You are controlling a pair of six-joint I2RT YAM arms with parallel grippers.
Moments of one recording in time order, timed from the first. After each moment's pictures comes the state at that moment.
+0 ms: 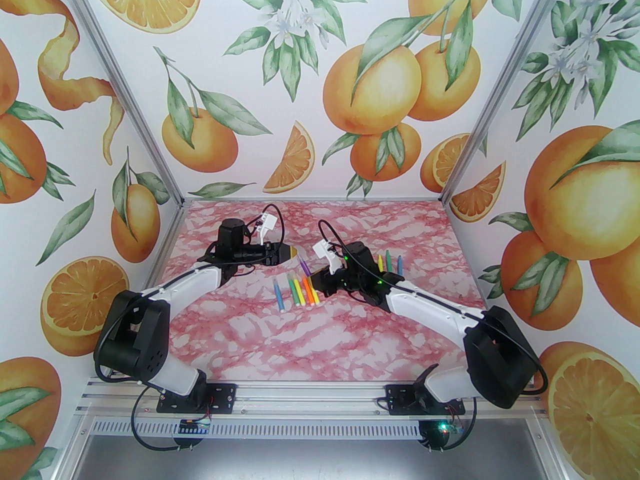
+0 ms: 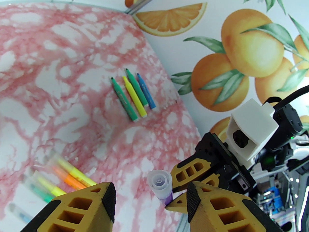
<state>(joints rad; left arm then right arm) -0.30 1.56 0.92 0.15 0.93 -0.52 0.63 1.45 0.85 -0.01 -0.45 0.20</state>
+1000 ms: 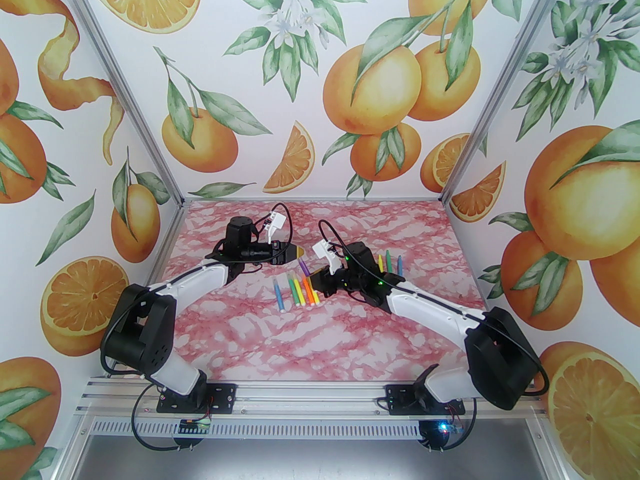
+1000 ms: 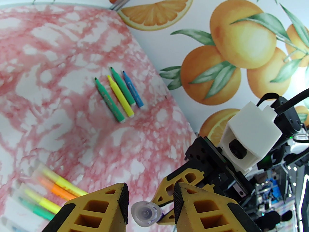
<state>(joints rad) -0.35 1.61 0.96 0.18 0.95 -0.53 0.63 1.44 0.85 0.00 -0.47 0.20</state>
